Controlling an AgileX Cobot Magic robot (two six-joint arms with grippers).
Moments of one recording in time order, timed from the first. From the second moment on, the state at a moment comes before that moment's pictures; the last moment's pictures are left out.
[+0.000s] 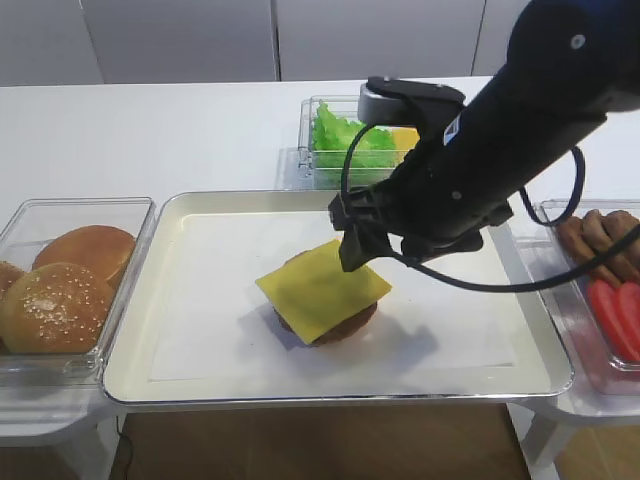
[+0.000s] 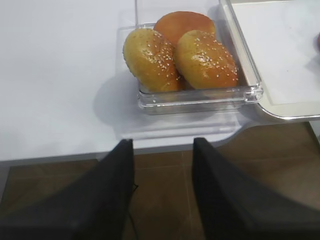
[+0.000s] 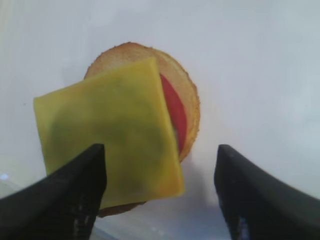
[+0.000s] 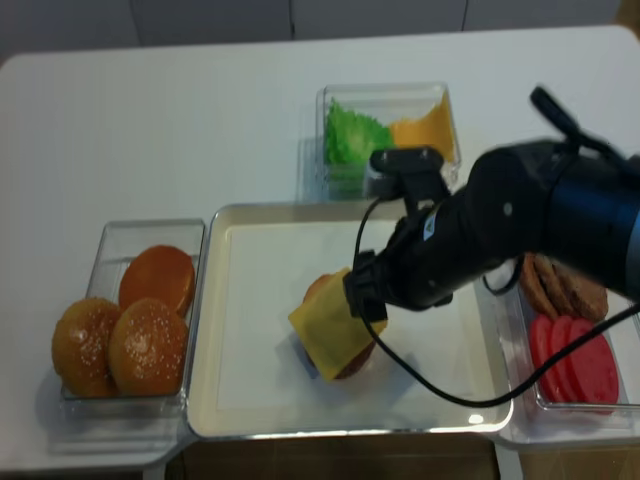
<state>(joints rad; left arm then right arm) 0.02 -0.02 -0.49 -0.03 1.18 -0.02 0.59 1.56 -1.04 0.31 0.66 0.06</state>
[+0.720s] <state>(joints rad) 0.02 -0.02 -0.49 -0.03 1.18 -0.02 0.33 1.47 -1.12 -0.03 1.01 0.21</state>
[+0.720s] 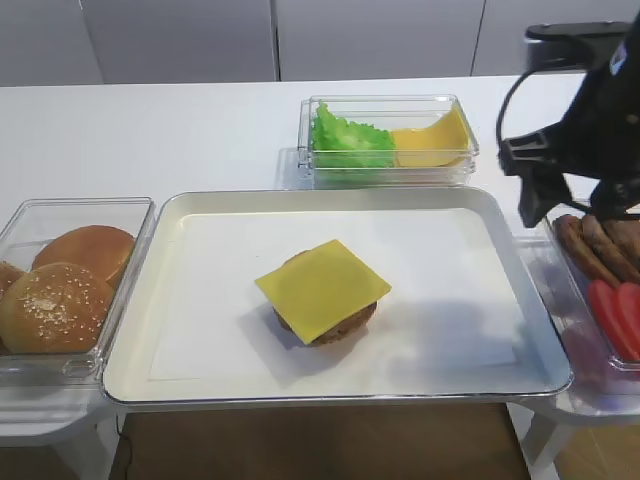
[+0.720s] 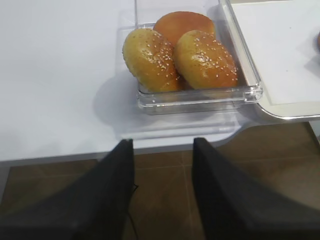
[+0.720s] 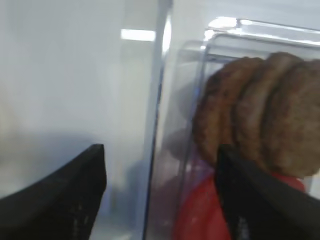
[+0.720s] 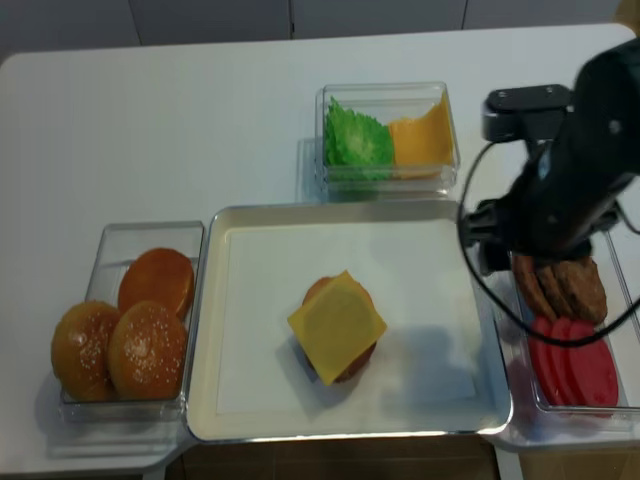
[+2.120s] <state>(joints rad) 0.02 -0.02 -0.49 -0.03 1.18 -0.02 0.27 0.22 -0.71 -0.03 1.27 0.19</state>
